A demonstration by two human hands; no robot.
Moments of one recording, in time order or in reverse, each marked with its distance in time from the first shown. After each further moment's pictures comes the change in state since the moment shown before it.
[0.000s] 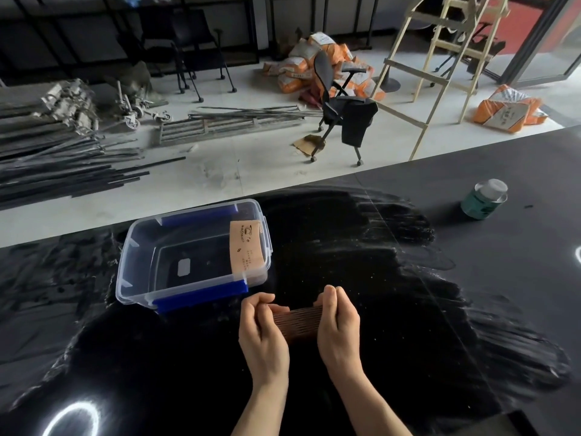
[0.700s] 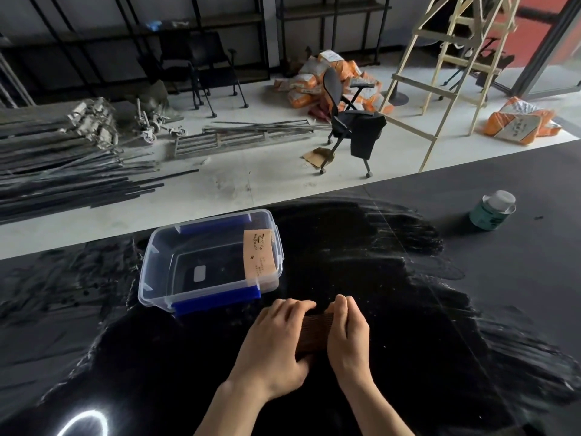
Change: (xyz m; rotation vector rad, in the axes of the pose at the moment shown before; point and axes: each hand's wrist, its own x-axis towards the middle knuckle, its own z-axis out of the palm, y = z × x) left_hand 0.017 0.038 -0.042 0.969 -0.731 0.734; right_hand -0.004 -0.002 -0.001 -0.009 0.000 0.021
